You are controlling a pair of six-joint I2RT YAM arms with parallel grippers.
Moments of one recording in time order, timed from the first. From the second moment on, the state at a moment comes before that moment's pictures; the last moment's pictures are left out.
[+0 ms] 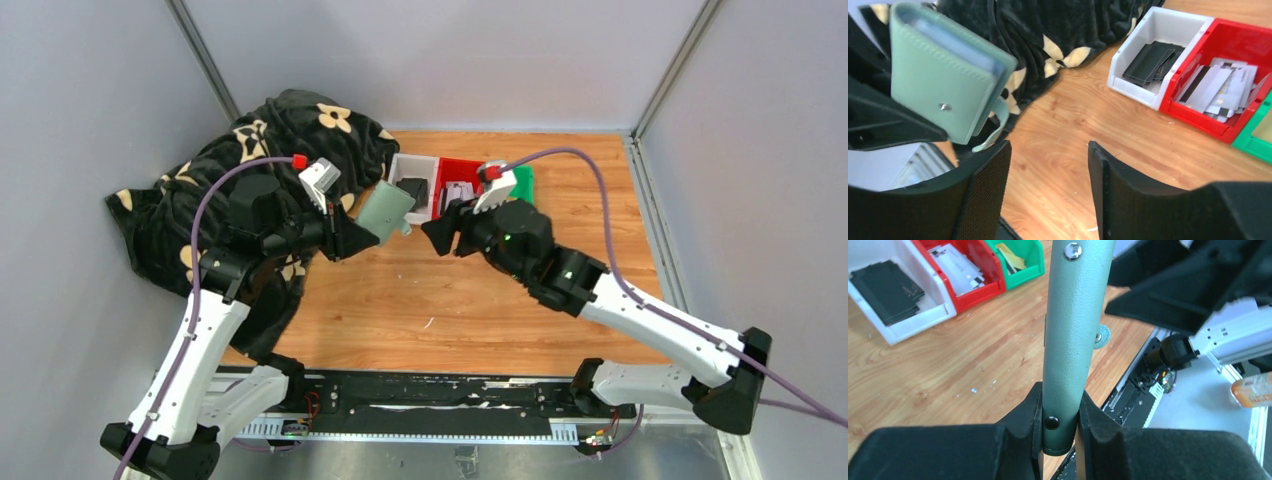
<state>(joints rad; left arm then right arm) -0.30 0.89 1.09 -0.58 0.68 -0.23 1.06 1.14 1.10 -0.15 0.37 0.44</state>
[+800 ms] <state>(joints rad) -0.30 0.85 1.12 -0.62 1.00 -0.15 0.82 1.19 1.15 -0.07 -0.61 0.55</state>
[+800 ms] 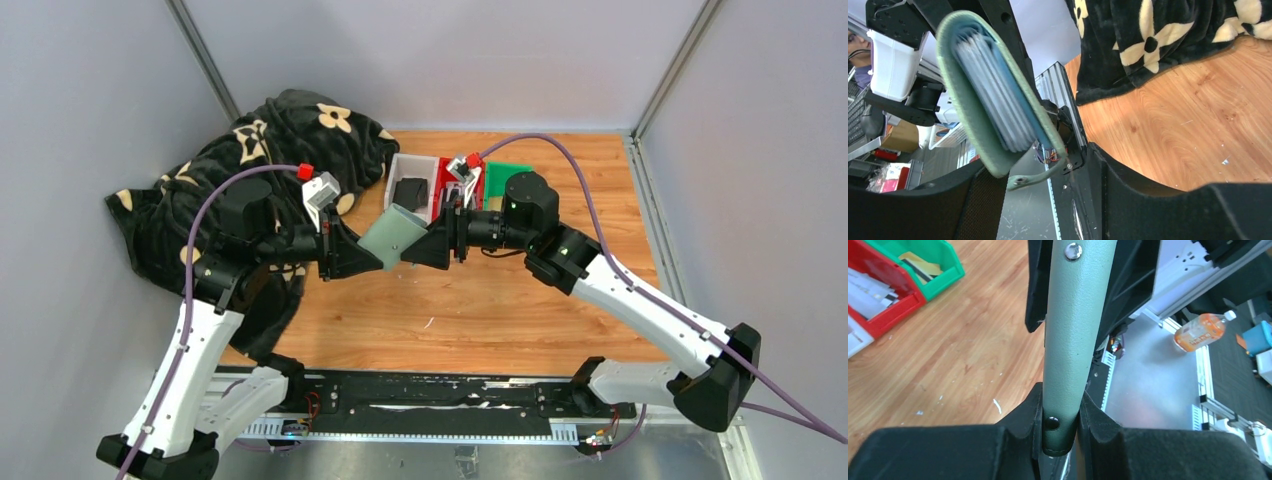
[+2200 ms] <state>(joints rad) -0.30 0.83 1.15 -0.55 1.19 -0.32 0.86 1.10 1.11 0.04 -0.64 0.48</state>
